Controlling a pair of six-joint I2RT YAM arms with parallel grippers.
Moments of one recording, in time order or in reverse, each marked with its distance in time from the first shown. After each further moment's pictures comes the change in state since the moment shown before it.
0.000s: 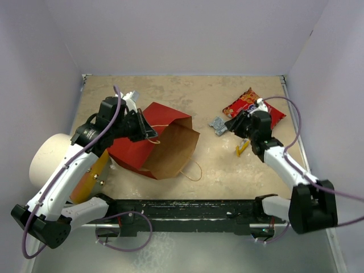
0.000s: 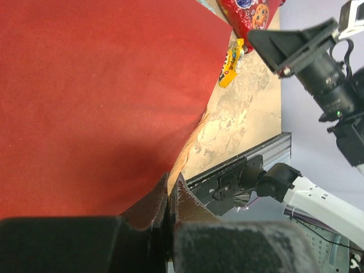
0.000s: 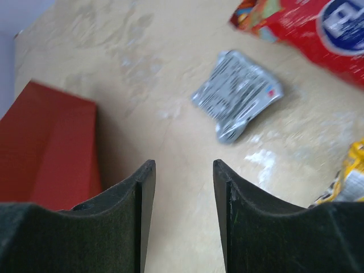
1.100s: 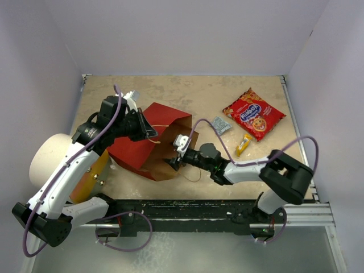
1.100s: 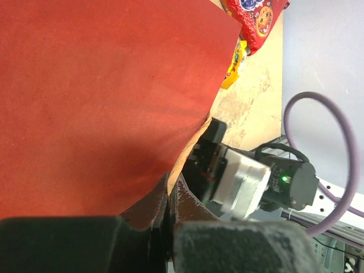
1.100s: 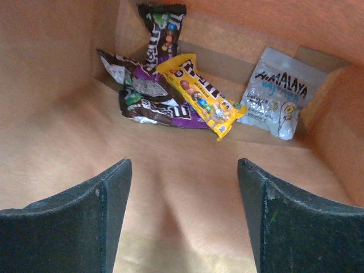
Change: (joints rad) left arm 0.000 0.014 0.012 -0.009 -0.011 -0.021; right arm 0.797 0.347 -0.128 0.895 -0.064 -0.848
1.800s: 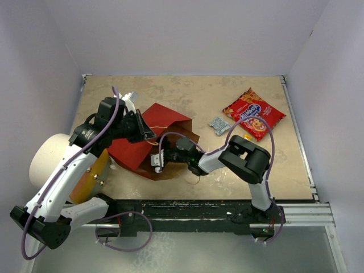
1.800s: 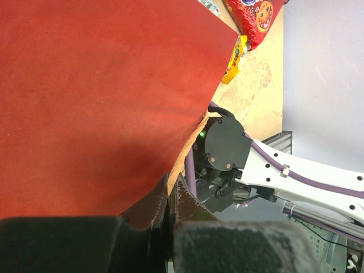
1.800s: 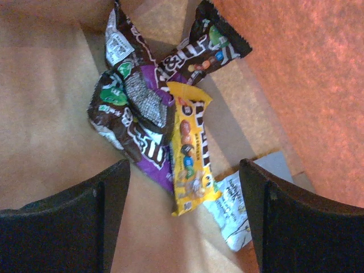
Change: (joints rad) left arm 0.000 -0.026 0.010 -0.042 0.001 0.019; right arm 0.000 0.414 0.322 0.019 -0.221 -0.695
